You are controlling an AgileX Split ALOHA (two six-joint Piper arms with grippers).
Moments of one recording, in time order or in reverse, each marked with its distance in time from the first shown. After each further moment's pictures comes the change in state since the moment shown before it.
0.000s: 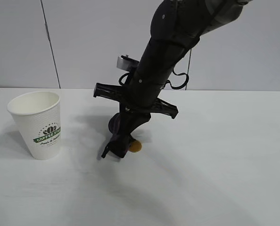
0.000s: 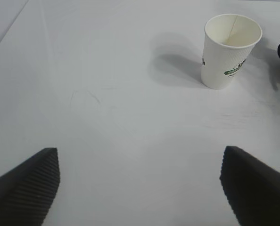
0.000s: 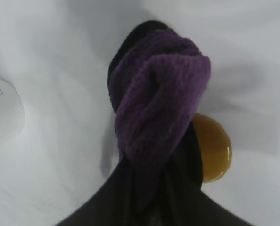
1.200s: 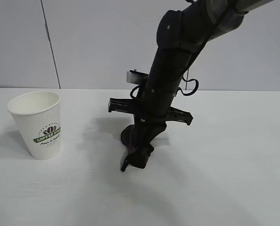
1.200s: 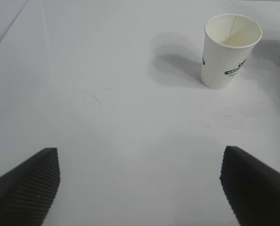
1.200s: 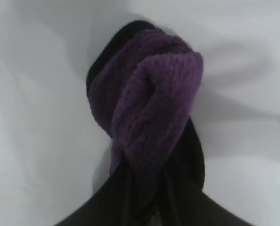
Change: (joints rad) left arm 0.000 0.000 0.000 0.000 0.000 0.000; right arm -0.097 0.000 -0.016 -0.122 0.208 0.000
